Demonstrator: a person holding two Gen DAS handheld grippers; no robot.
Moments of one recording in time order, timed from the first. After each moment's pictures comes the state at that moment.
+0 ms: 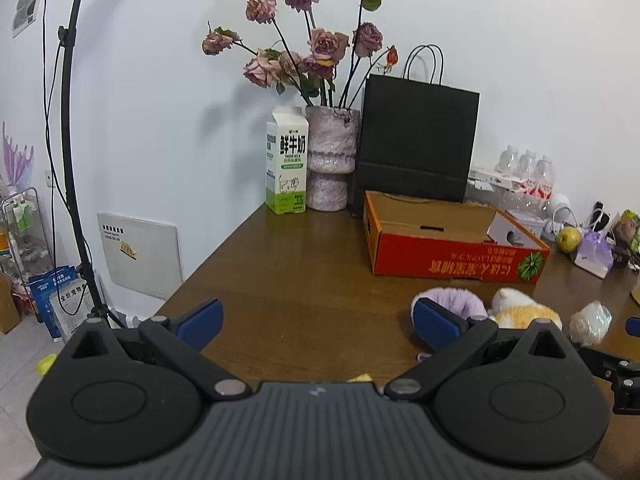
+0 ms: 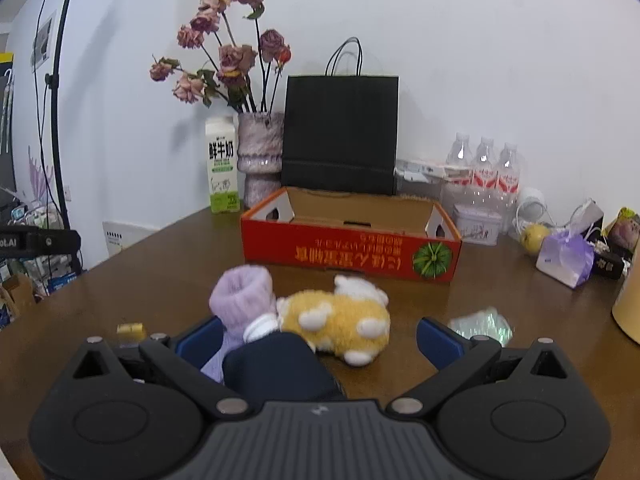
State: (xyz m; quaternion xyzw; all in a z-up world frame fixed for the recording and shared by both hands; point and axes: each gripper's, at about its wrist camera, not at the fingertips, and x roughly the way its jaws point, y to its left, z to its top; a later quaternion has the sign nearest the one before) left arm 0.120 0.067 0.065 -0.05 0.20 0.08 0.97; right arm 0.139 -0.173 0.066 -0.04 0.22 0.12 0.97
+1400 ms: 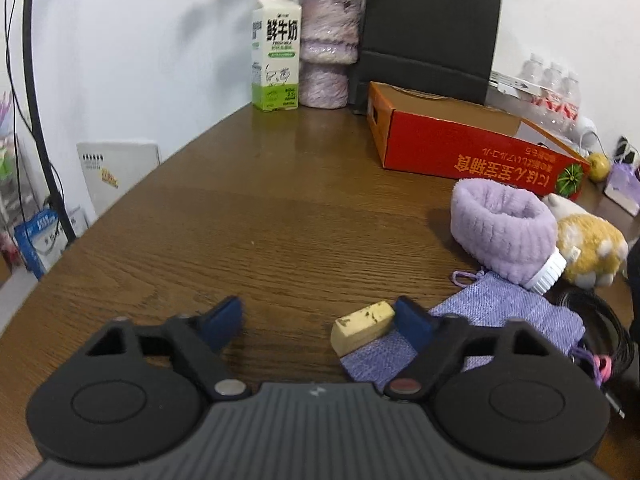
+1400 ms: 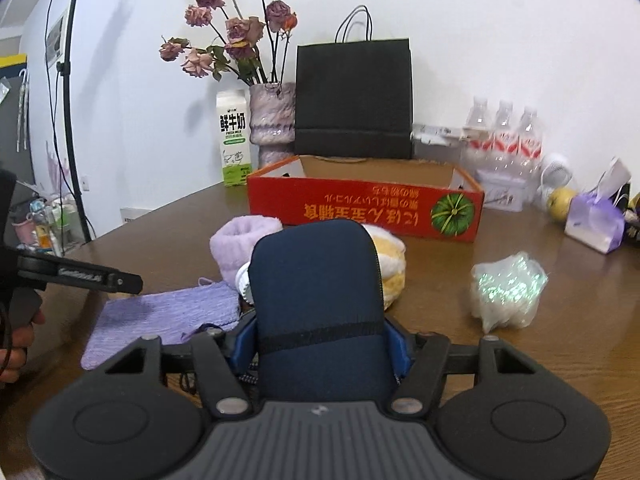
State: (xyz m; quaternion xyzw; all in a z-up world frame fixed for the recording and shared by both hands) left arm 0.193 0.063 -0.025 -0.06 0.31 0.08 0.94; right arm 0.152 -0.185 0.011 -0.02 0.23 0.15 0.96
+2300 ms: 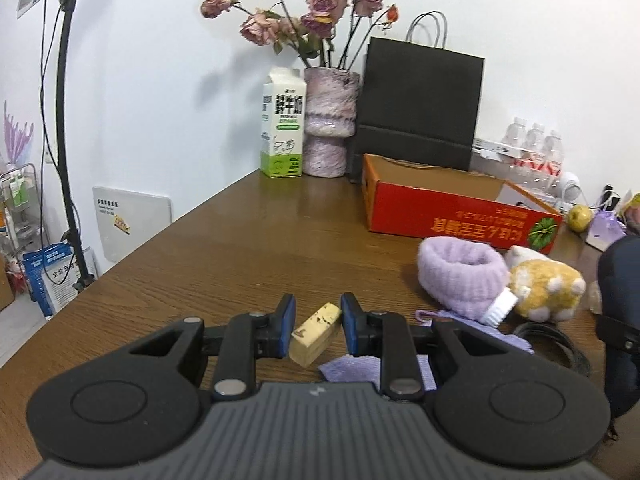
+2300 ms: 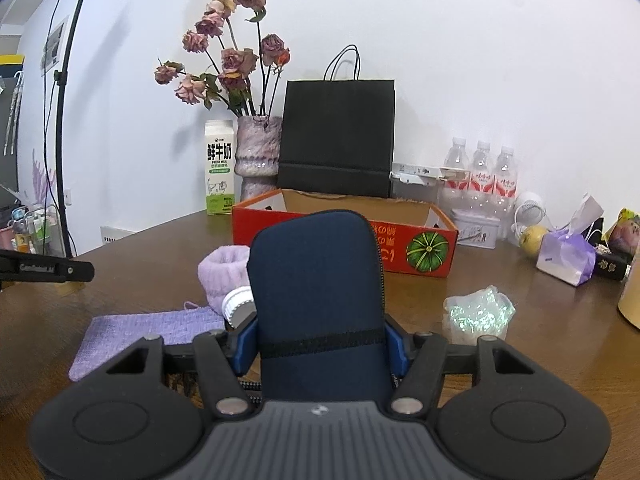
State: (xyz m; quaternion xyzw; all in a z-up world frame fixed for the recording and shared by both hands) left arm 0.138 0.046 0.003 -0.06 0.21 0.09 0.97; right arm 0.135 -0.184 0.017 -0.04 0.17 0.12 0.98
